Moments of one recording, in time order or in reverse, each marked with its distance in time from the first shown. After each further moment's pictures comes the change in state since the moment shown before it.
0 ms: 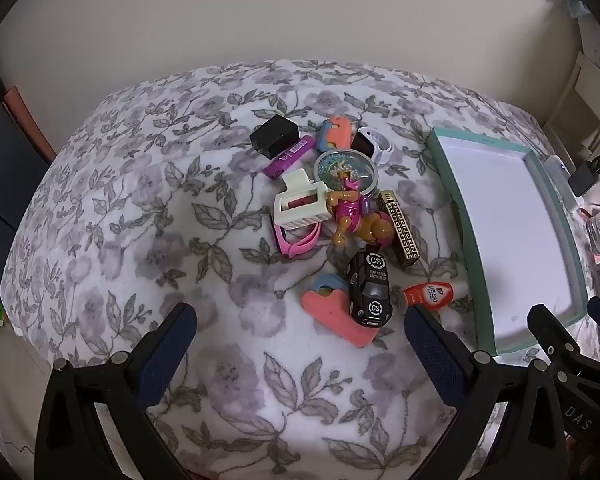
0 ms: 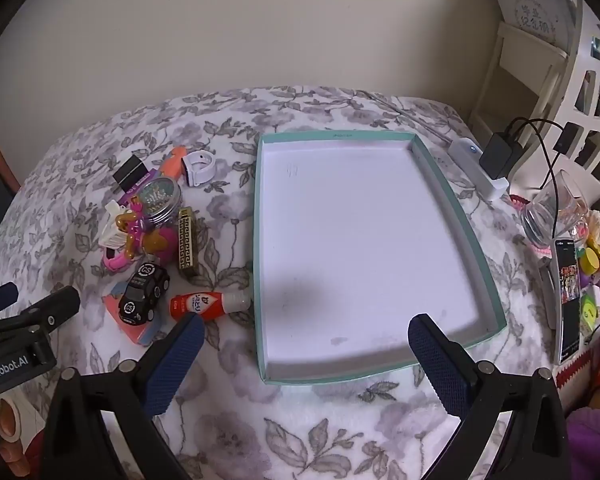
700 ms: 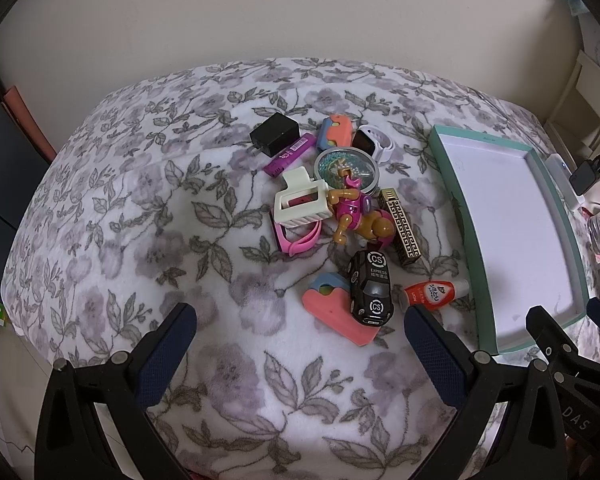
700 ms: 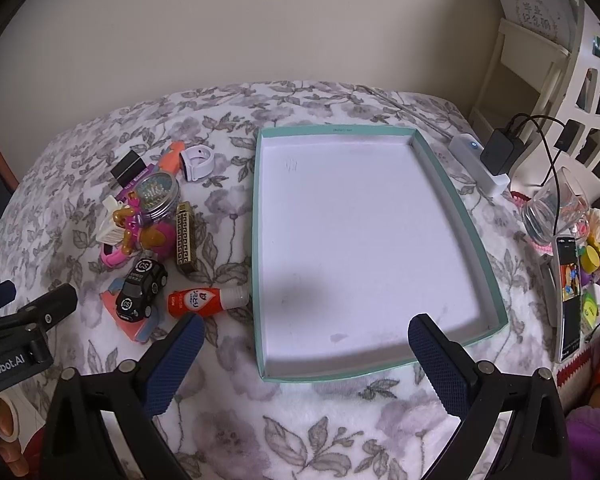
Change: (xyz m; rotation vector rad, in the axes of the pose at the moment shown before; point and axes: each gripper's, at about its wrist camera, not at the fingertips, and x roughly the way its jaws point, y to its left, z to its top) left arm 0.002 -0.003 -0.002 0.002 0.001 0.007; right arm 0.004 -0.001 0.000 0.000 0.008 0.000
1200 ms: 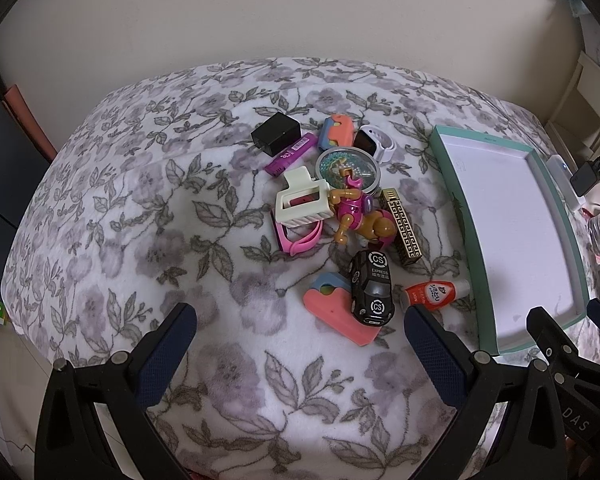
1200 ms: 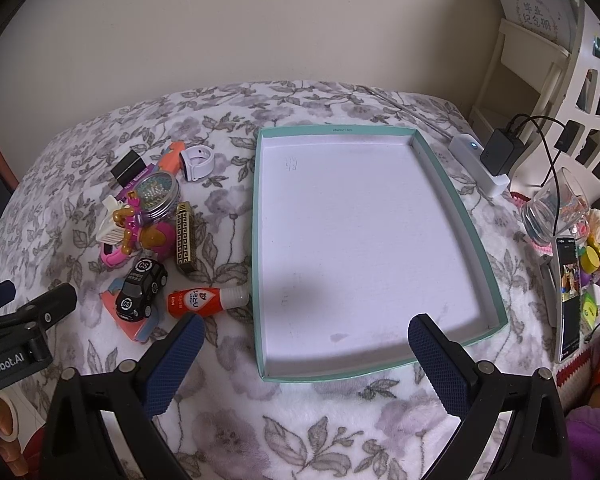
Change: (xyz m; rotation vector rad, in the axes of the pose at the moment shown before) left arm 0.000 0.000 0.000 0.000 0.000 0.000; right arm 0.000 0.001 -0.001 -0.001 0.004 -0.001
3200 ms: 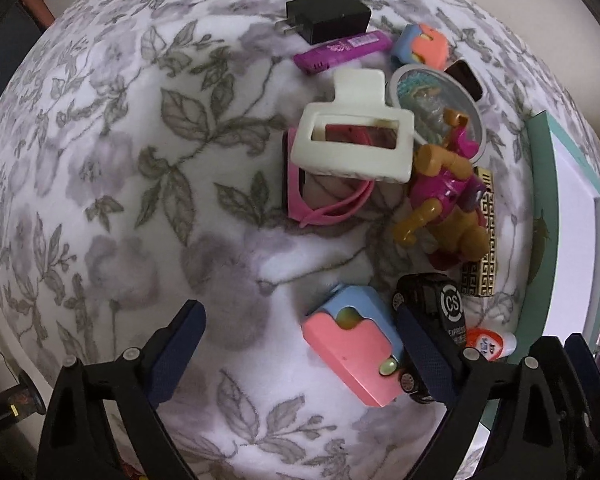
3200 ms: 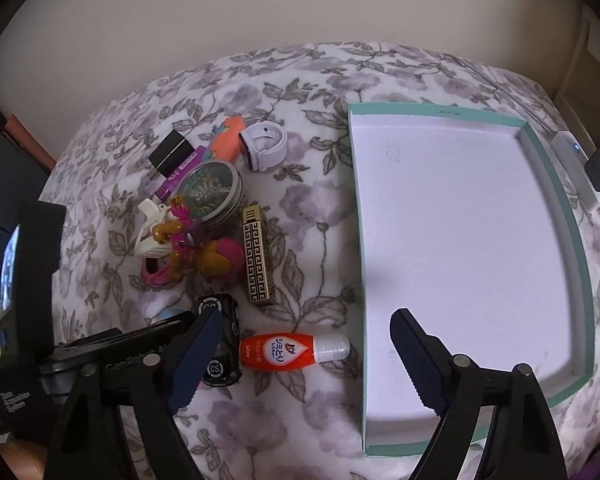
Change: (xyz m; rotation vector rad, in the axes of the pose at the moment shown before) left arm 0.126 0.016 0.020 -0.276 0.386 -0.035; right arm 0.063 0.052 0.052 -0.032 0.166 0.203
